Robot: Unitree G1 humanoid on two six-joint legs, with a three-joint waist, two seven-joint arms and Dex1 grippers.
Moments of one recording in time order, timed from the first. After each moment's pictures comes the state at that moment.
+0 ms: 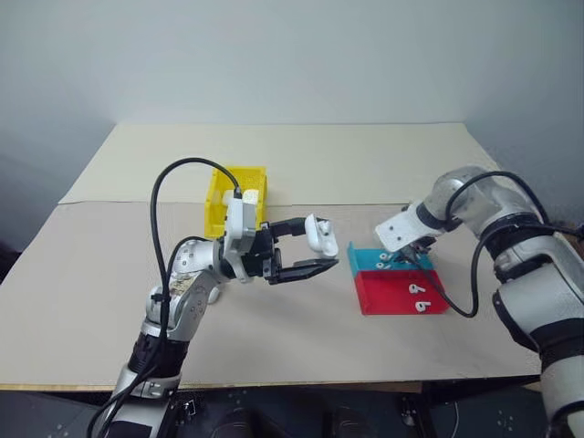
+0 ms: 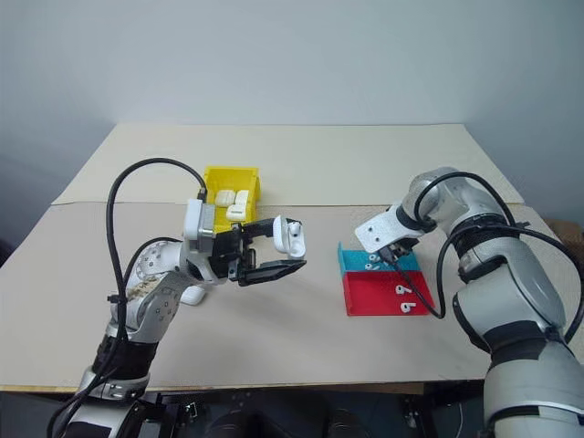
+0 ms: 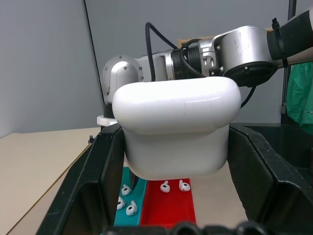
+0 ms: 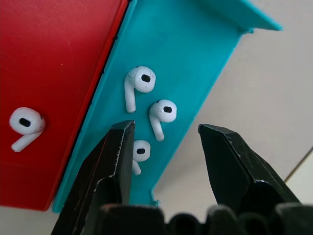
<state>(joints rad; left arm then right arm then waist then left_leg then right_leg) -0.50 0.33 -0.08 -0.17 -0.55 0.22 -1.11 -1.29 -0.68 0.69 1.15 -0.45 -0.65 1.28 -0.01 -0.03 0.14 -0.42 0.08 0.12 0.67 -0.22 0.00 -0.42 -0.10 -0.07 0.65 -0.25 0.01</state>
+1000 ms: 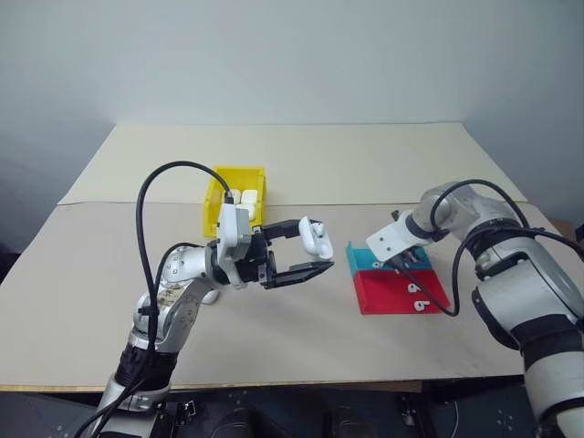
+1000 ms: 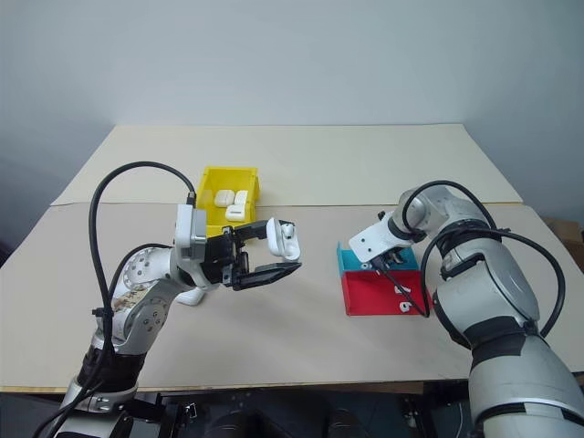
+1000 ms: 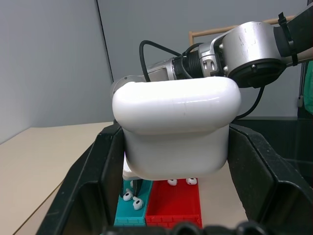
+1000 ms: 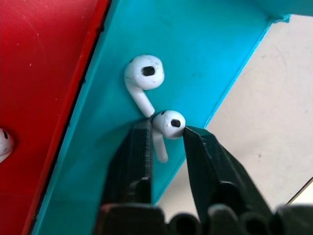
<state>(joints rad) -0.45 0.39 -0.08 -0.26 -0.56 0.23 -1.05 -1.29 -0.60 0.65 1.27 -0.60 -0.69 1.14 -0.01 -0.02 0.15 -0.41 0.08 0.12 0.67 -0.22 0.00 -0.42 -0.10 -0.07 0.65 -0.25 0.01</state>
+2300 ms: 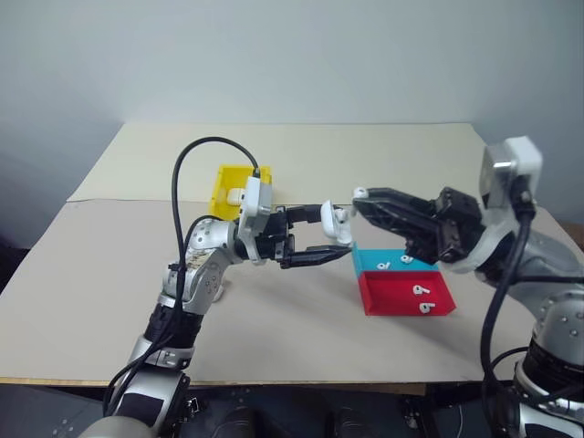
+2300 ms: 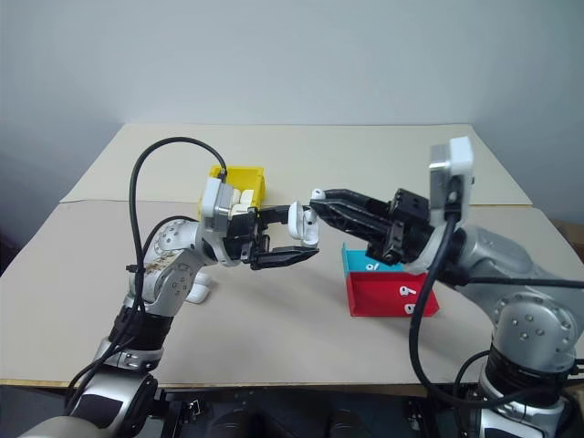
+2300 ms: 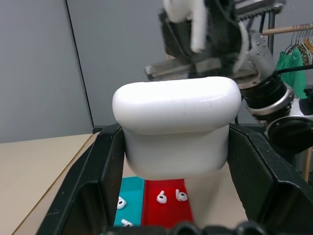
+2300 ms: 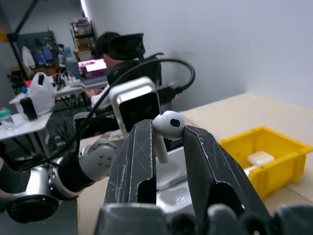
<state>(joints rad) -0.67 0.30 -0.12 0.02 -0.57 0.22 -1.20 -0.47 -0.55 -0.35 -0.62 1.16 0.98 0.60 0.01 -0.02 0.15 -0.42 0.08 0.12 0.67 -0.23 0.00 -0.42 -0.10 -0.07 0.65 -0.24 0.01</state>
